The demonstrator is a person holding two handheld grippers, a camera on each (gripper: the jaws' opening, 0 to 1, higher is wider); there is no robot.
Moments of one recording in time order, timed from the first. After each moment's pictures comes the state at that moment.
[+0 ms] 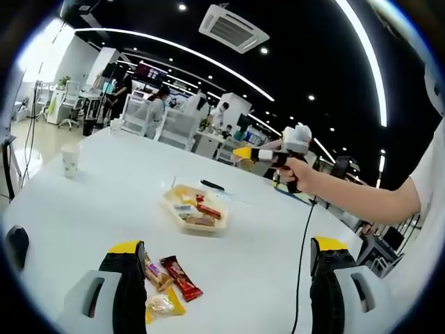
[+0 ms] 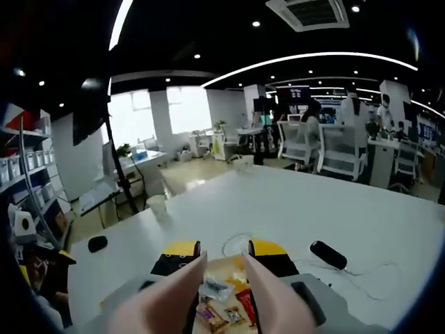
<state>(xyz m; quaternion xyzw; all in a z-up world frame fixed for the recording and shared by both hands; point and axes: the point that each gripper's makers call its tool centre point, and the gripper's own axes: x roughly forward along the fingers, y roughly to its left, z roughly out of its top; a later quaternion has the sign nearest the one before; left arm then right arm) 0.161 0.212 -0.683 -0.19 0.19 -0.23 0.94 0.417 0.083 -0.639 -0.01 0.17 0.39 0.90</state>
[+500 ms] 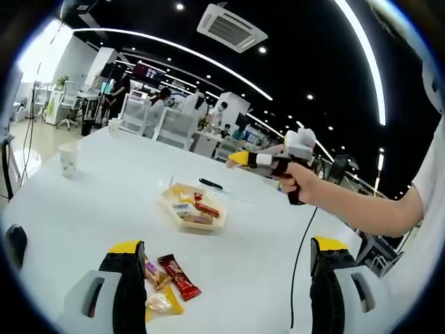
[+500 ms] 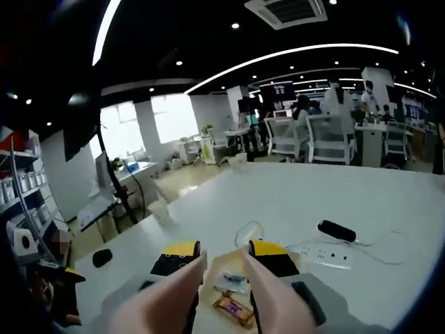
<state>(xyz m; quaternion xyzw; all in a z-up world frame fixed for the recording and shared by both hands) 0.160 0.208 -0.687 -0.19 0.19 -0.23 0.93 0.383 0.091 -0.656 0.05 0.19 0.35 0.92</state>
